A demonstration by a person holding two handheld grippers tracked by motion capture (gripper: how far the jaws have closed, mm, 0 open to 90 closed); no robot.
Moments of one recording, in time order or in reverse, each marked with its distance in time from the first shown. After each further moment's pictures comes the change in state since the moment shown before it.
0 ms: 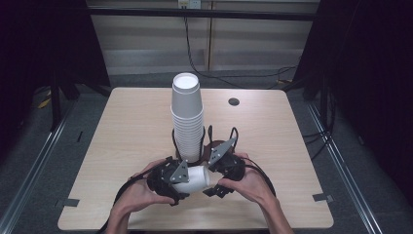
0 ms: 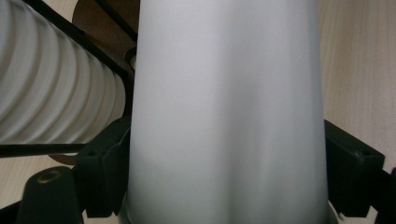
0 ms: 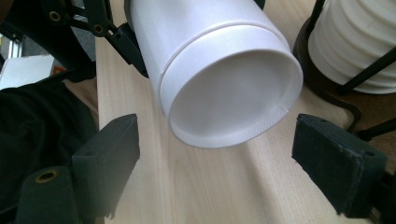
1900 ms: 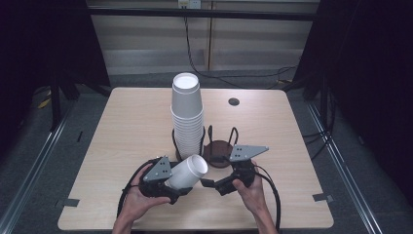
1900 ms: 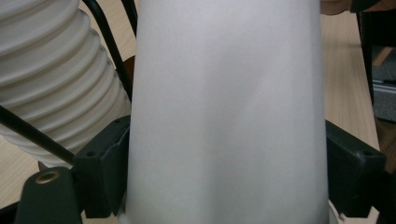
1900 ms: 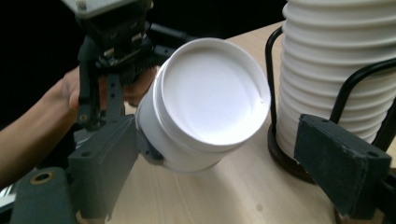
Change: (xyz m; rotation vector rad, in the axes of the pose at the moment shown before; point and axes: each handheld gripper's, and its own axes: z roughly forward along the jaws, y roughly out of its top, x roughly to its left) left arm -0.002 -0.035 -0.007 -0.418 0.042 -0.227; right arm 0.014 -0.030 -0.016 -0.563 -0.077 0.115
